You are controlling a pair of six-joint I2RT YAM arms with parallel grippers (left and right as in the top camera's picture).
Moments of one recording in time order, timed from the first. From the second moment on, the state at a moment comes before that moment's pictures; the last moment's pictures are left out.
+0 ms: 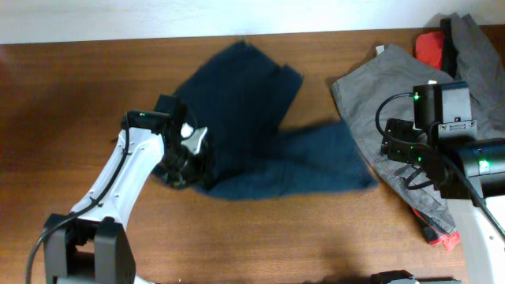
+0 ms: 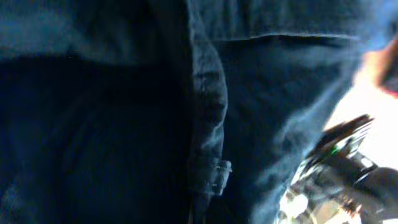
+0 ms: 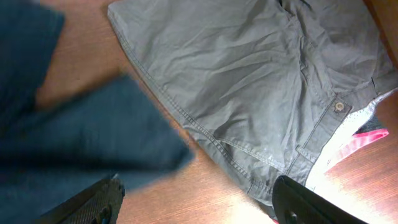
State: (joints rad) left arm -0.20 1.68 1.25 -1.23 0.49 -0.13; right arm 0.08 1.22 1.51 -1.32 0.30 0.28
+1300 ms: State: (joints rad) left arm -0.30 1.53 1.13 -1.17 0.14 -0.18; right arm 0.08 1.60 0.78 -0.88 -0.09 0.35
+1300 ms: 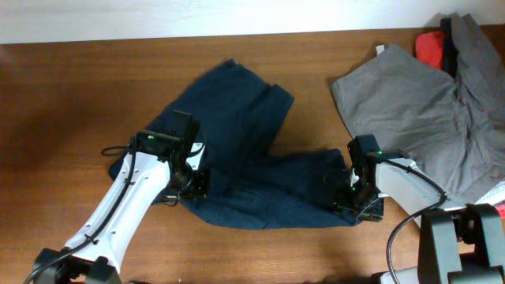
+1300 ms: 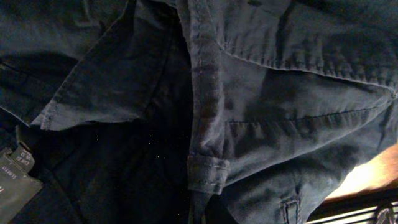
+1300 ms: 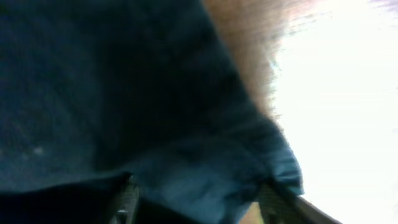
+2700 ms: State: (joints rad) left arm -0.08 1.06 0.89 -1.18 -0.09 -0.70; right arm 0.29 1.89 1.51 -0.68 -0.18 -0.08
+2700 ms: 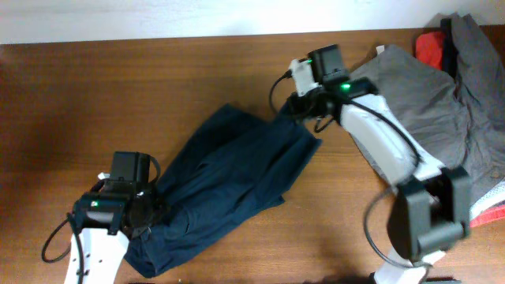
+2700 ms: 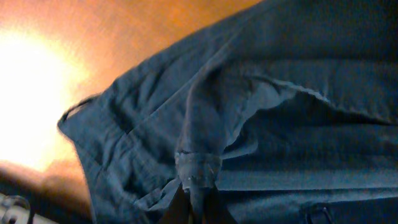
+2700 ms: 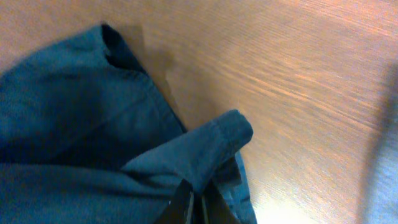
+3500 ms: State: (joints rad) left arm -0.07 1.09 0.72 -1.10 -0.51 -0.86; right arm 0.30 1.99 1.51 -0.81 -0.17 -0.19
